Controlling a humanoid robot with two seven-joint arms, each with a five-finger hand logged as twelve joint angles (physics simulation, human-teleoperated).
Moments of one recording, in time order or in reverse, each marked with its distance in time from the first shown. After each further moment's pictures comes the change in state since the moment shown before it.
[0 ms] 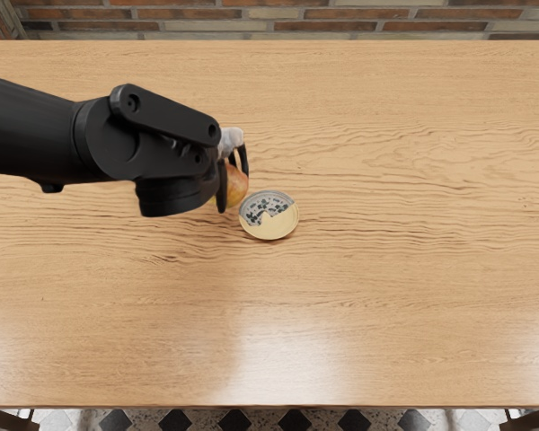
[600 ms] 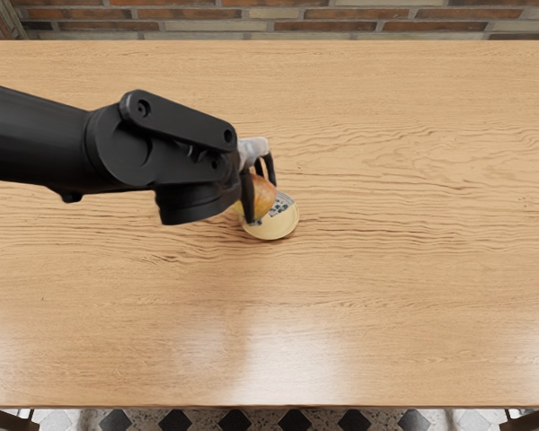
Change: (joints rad) left arm 0.054 0.000 -0.110 0.016 0.016 0.001 0.001; right arm 0.000 0.000 0.000 0.000 0.000 0.000 0.000
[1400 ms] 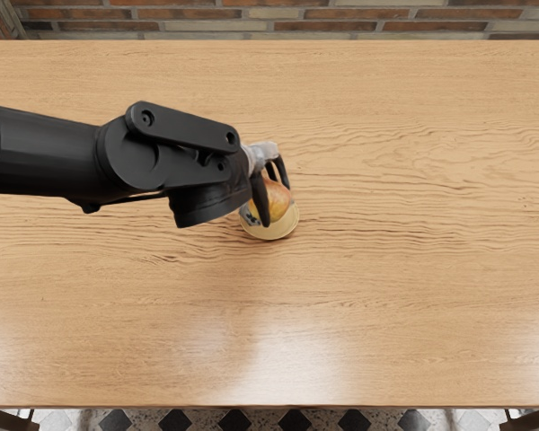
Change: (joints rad) left arm 0.133 0.000 -0.100 0.105 0.041 -0.005 -0.002; right arm 0.000 0.000 0.000 0.000 0.000 0.000 0.000
